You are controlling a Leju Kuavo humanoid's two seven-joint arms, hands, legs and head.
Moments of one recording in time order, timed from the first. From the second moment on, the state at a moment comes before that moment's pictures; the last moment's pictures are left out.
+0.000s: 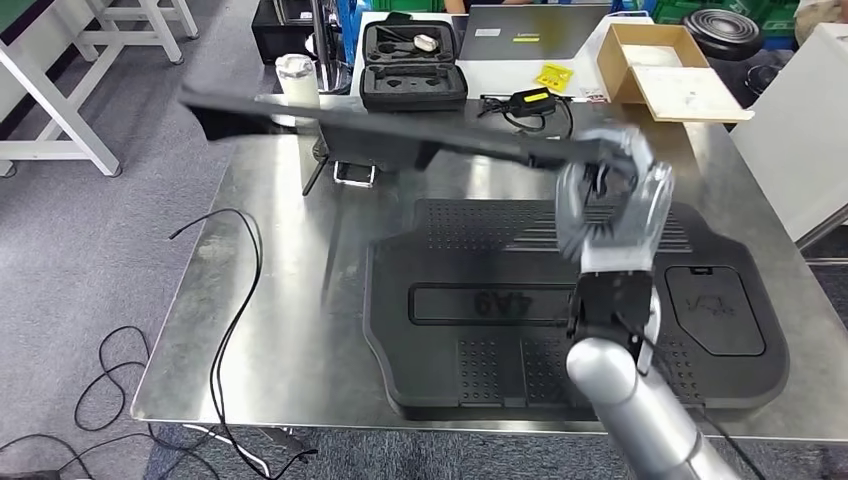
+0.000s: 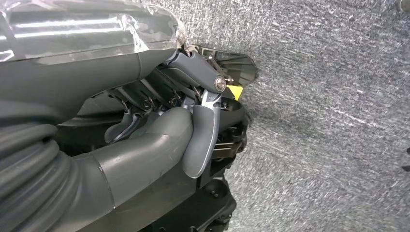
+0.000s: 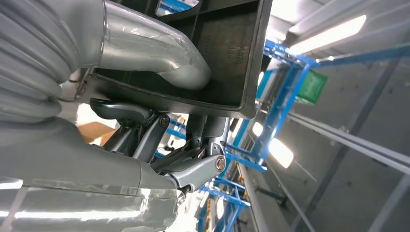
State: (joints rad) left arm -0.15 -0.06 -1.04 -0.28 1.36 0.08 -0.34; right arm -0.34 -0.24 0.38 -1.97 0.34 -0.68 0.05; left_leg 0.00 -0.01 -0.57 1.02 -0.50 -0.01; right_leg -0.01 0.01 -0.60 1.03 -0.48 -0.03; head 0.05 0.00
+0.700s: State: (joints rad) left arm -0.17 -0.06 -1.06 -0.28 1.32 0.09 -0.30; right arm -0.85 -0.24 0.56 -1.74 0.14 -0.60 0.25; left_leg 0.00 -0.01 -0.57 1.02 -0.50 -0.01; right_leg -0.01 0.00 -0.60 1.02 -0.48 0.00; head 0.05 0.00
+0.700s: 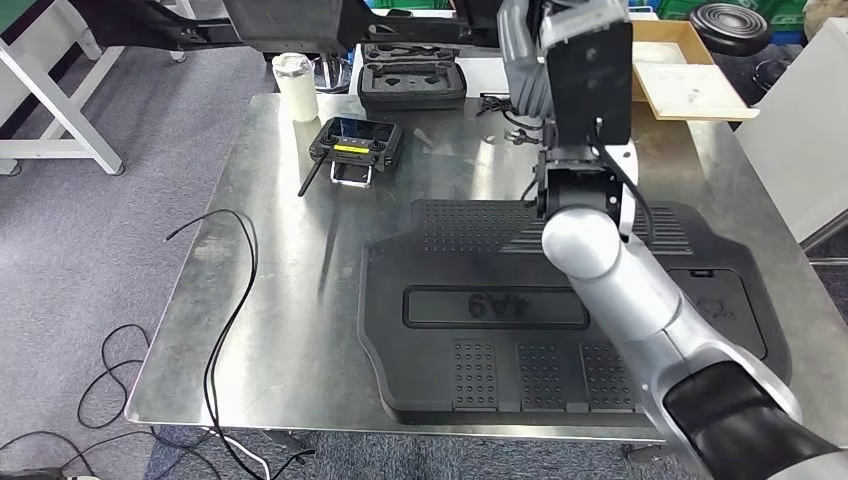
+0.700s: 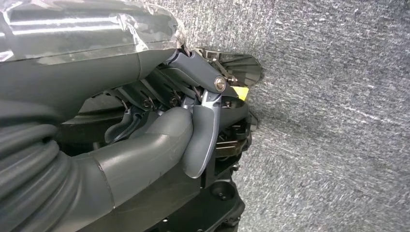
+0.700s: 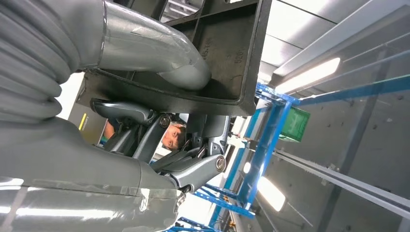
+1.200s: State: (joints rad) left arm -0.18 -0.06 -1.08 -0.28 1.26 0.12 -0.25; right arm -0.91 -0.31 0.63 -1.56 0.18 -0.62 0.42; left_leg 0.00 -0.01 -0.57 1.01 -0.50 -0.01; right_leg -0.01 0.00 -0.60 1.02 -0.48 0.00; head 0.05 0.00
